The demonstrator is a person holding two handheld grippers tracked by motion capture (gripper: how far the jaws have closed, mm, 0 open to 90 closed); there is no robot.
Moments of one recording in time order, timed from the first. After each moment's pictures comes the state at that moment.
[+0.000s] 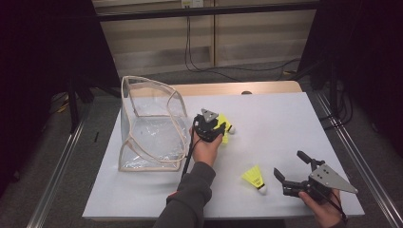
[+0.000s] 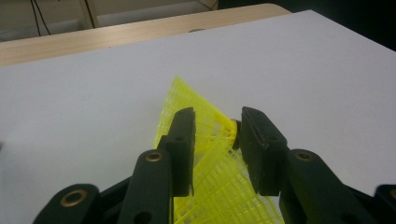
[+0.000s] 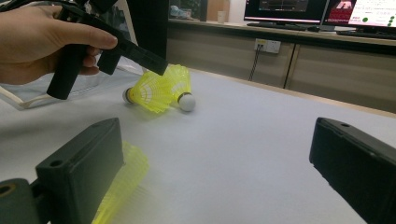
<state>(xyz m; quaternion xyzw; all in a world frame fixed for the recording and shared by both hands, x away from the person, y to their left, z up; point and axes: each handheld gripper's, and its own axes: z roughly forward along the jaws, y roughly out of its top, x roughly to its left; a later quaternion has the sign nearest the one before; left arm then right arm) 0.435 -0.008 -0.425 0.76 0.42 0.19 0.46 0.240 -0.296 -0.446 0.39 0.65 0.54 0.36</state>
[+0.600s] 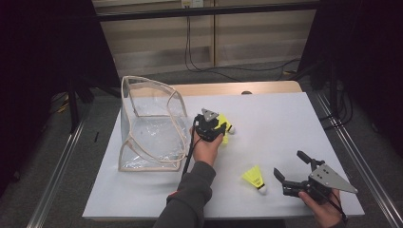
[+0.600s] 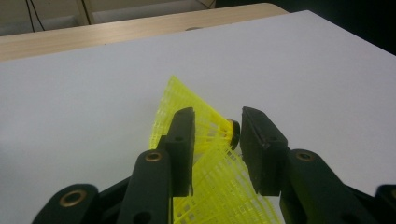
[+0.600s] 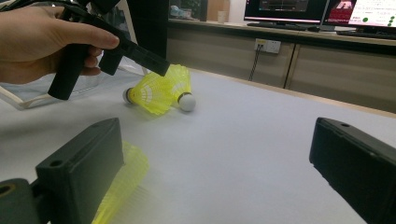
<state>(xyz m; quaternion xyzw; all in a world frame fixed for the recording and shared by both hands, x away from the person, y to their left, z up) 0.437 -0.010 -0.425 0.76 0.42 0.17 0.46 0.240 -0.296 -0.446 0.39 0.65 0.54 0.36</state>
